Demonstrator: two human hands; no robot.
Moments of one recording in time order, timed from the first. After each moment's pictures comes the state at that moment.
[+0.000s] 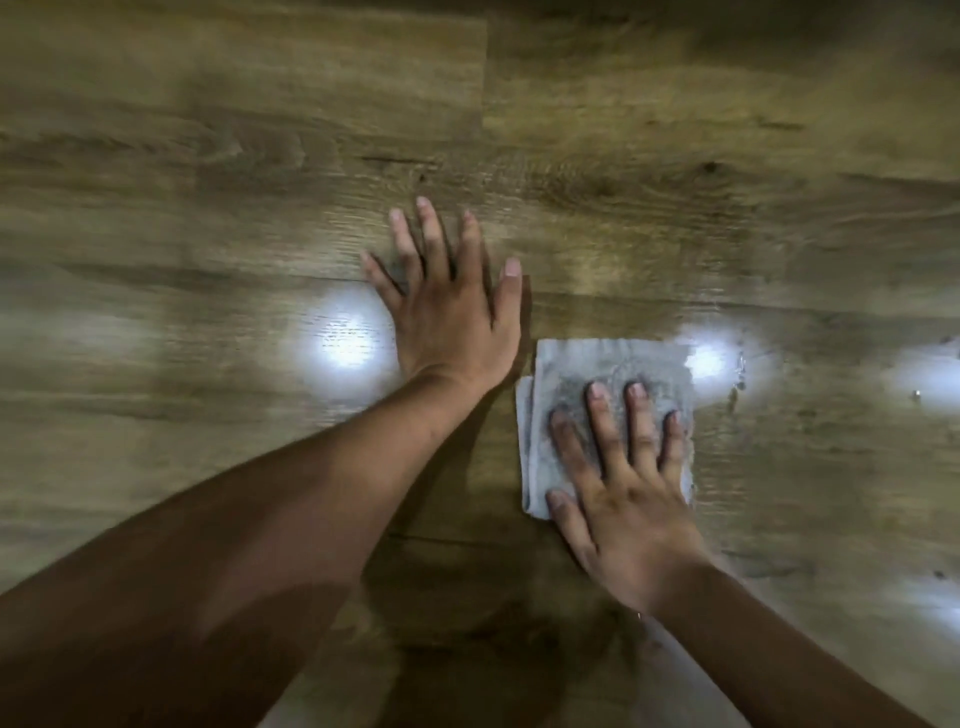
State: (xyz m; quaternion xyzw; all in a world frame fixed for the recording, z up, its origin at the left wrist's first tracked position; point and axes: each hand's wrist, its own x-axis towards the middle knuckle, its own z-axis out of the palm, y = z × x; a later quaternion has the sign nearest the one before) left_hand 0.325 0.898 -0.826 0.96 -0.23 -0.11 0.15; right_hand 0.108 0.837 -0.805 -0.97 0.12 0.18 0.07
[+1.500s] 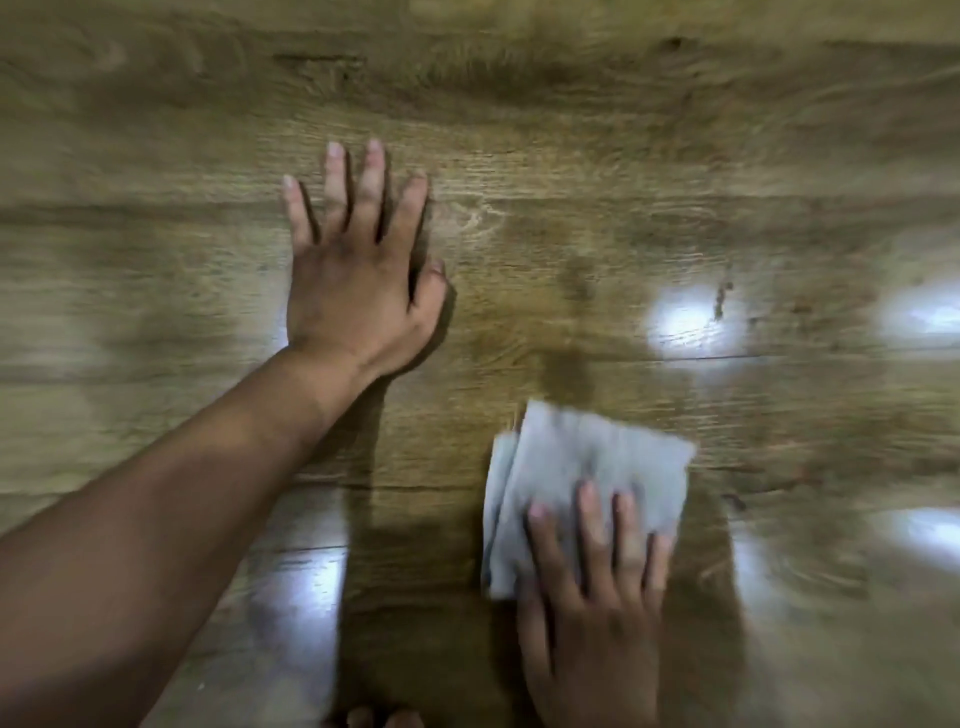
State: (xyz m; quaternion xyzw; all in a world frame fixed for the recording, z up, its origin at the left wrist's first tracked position) left_hand 0.324 0.953 -0.836 0.91 -0.42 -0.06 0.04; right_hand 0.021 0.951 -0.807 -0.94 0.31 0.08 0.11
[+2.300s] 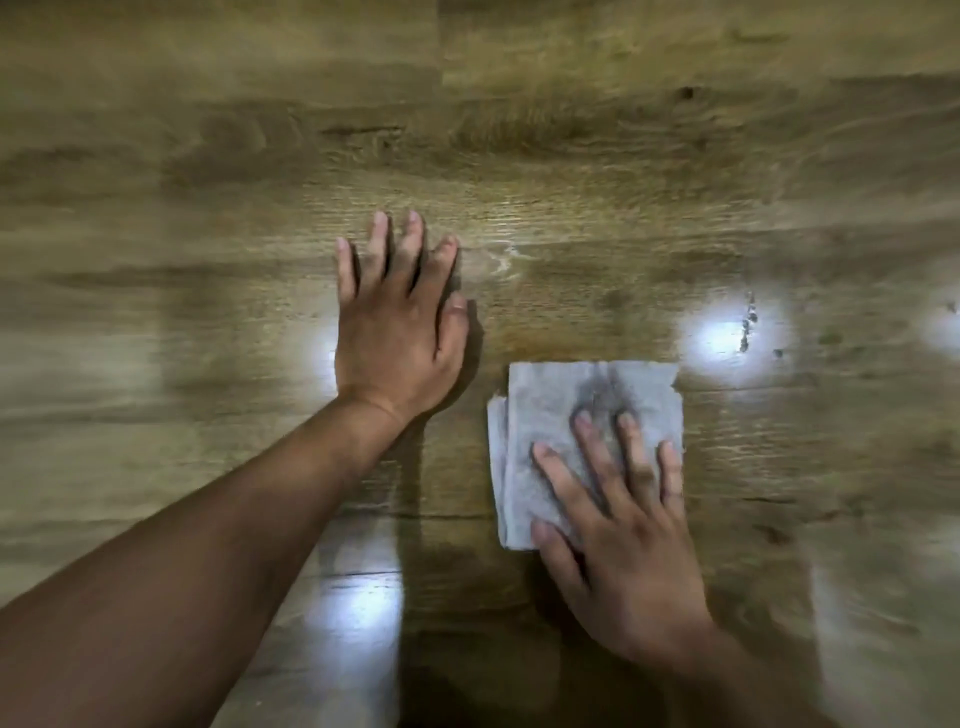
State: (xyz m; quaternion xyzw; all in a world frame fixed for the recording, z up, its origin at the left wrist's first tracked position) left_hand 0.321 0.954 -0.824 0.91 -0.41 -0.06 0.10; right_hand 0.064 0.895 -0.814 -0.96 0.21 0.11 0.13
